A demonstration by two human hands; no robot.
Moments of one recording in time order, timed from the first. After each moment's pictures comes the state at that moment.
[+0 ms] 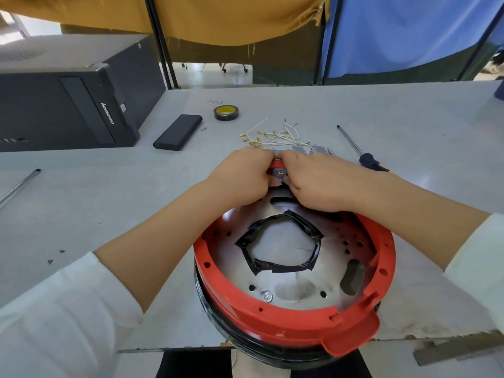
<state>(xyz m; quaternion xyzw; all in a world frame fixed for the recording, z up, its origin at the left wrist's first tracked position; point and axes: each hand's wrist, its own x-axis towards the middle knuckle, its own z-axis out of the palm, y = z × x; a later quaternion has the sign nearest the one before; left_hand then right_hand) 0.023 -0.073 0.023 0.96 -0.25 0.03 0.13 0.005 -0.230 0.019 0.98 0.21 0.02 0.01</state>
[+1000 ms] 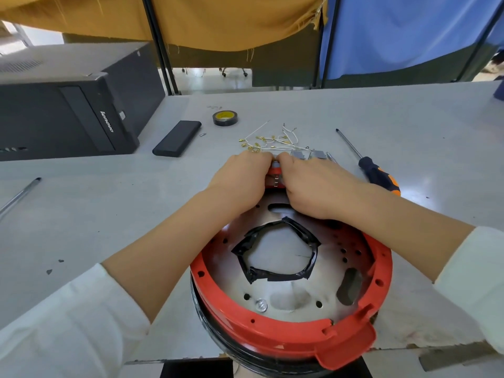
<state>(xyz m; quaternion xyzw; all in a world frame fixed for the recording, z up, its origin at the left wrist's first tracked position) 0.021 -0.077 0.024 0.97 -0.21 0.07 0.11 -0.001 -0.221 0.024 0.99 0.16 0.04 0.01</state>
